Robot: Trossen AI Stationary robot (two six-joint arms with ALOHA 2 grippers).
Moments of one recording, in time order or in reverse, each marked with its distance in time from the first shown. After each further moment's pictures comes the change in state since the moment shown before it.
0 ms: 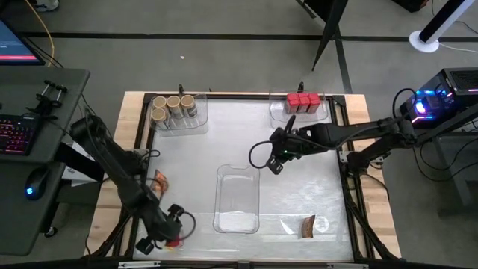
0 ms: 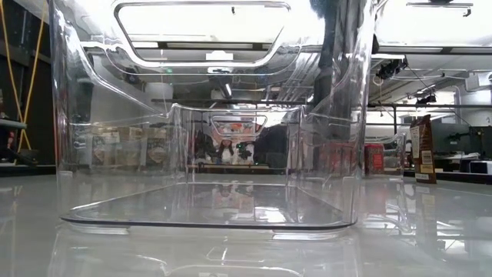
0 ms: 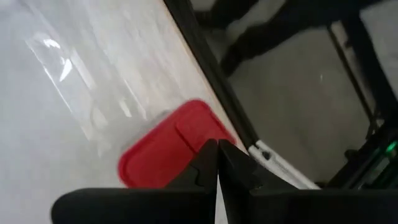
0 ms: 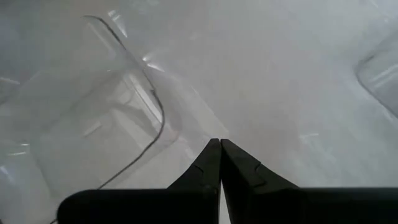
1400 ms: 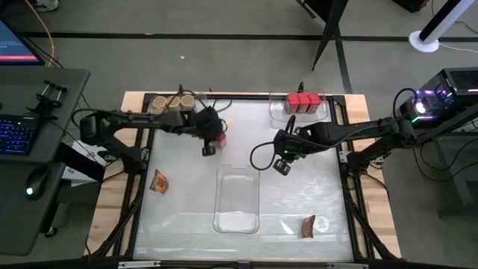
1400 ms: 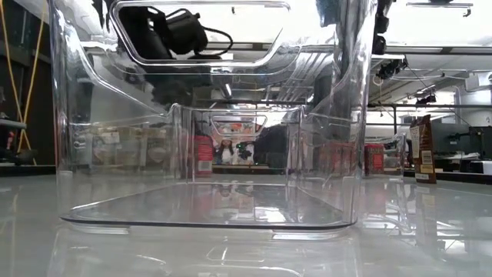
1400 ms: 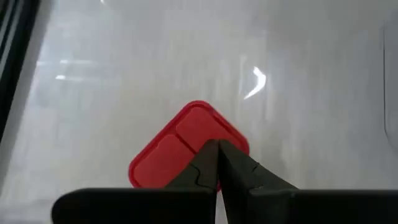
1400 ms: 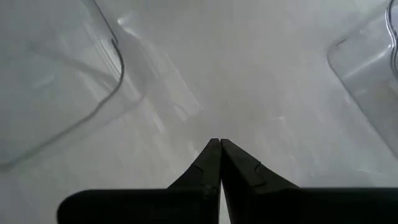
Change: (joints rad) left arm 1.192 0.091 0.035 0.052 -0.186 0.698; right arm -0.013 0.000 0.000 -0.143 -0.010 -0.111
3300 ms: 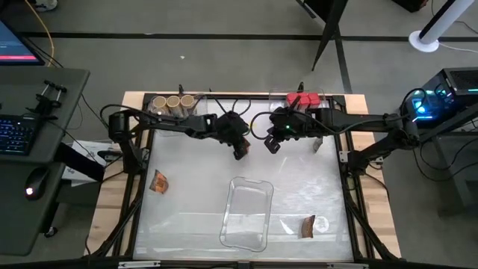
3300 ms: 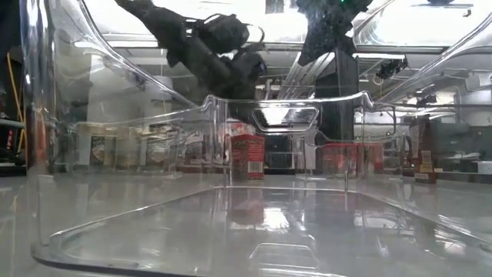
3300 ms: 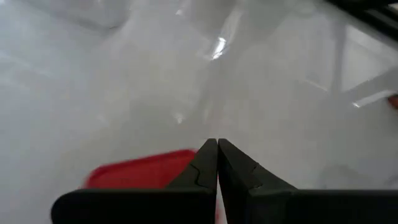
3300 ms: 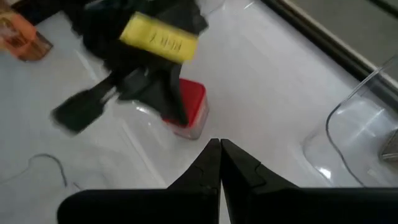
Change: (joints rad) left arm -0.094 0.284 0.209 0.317 0.159 -0.520; right arm -0.172 -0.045 0.000 0.290 0.056 -0.134
